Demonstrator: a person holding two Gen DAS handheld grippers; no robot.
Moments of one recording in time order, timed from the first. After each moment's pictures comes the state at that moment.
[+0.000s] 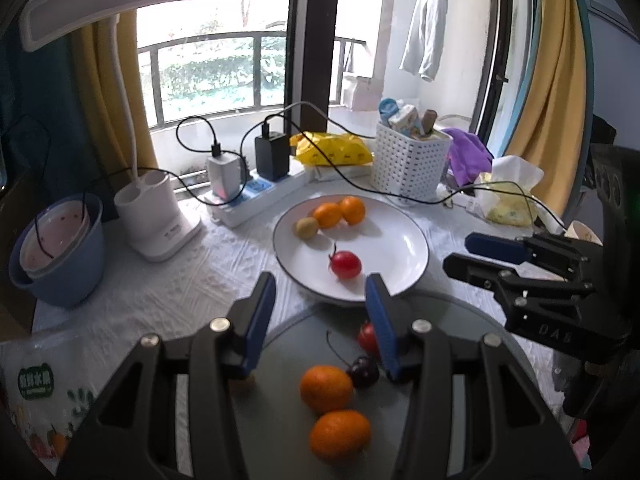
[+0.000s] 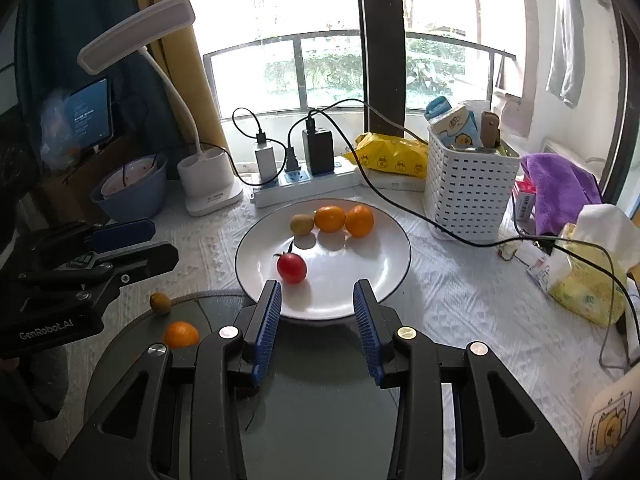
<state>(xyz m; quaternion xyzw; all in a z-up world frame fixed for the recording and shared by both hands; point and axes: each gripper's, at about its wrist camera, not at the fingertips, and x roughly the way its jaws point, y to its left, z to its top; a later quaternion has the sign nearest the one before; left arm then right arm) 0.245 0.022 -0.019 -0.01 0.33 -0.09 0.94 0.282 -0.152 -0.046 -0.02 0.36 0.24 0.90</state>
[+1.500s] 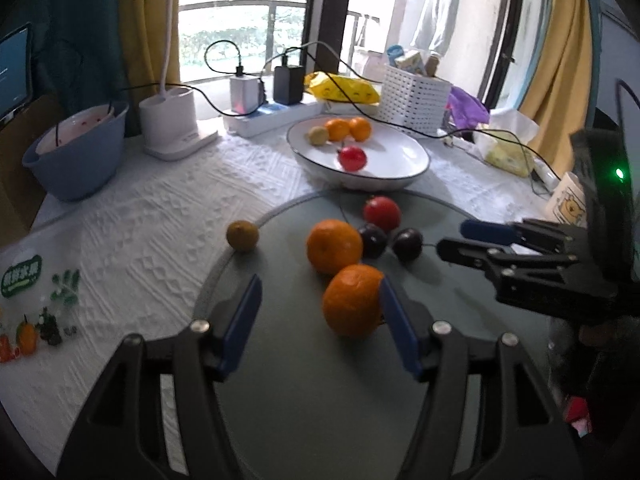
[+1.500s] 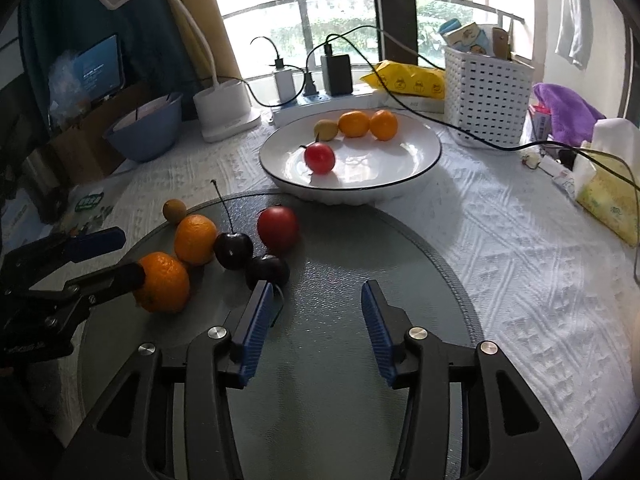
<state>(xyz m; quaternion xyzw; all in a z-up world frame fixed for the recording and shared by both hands) 0.174 0.031 -0.078 -0.03 0.37 -0.08 0.92 0.234 -0.144 -0.101 -0.02 0.43 0.26 0.87</state>
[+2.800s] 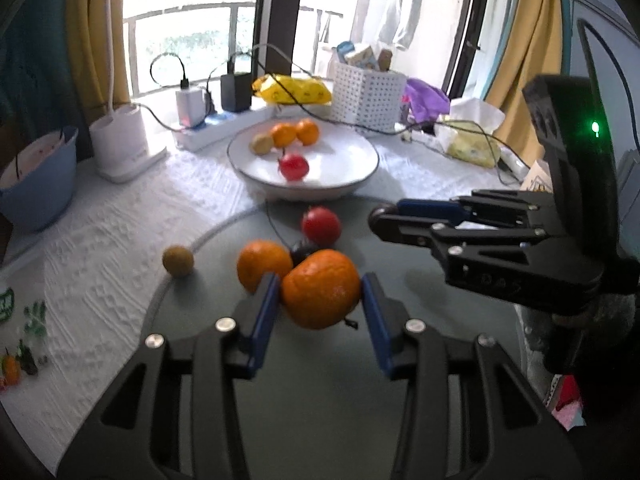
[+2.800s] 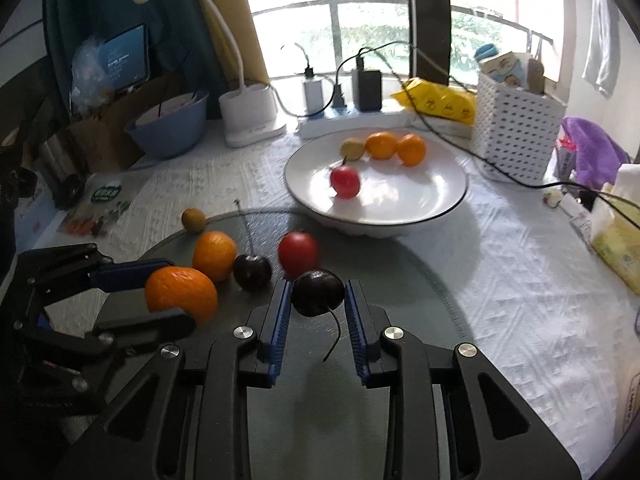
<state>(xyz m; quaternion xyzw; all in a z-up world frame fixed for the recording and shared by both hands) 0.186 -0.002 -0.064 -0.02 0.37 -0.14 0.92 0.247 -0.138 -0.085 -0.05 0.41 0.30 0.86</state>
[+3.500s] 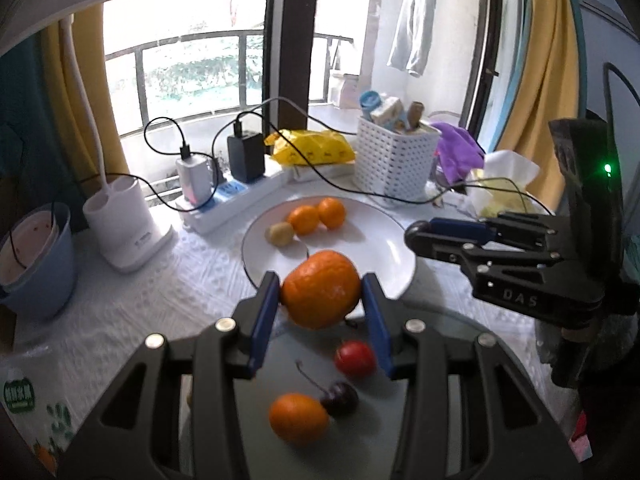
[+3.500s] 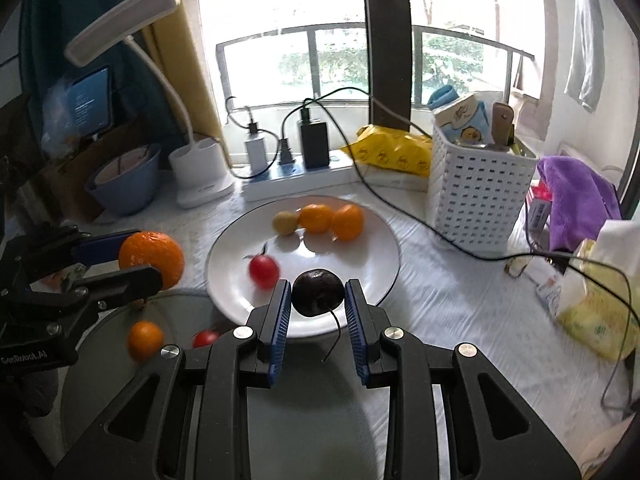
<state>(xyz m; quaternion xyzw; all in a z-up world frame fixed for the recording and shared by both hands) 0.275 0.000 -0.027 -0.01 0.33 -0.11 0.94 0.326 -0.166 -0.063 -0.04 0.37 0.27 0.89</state>
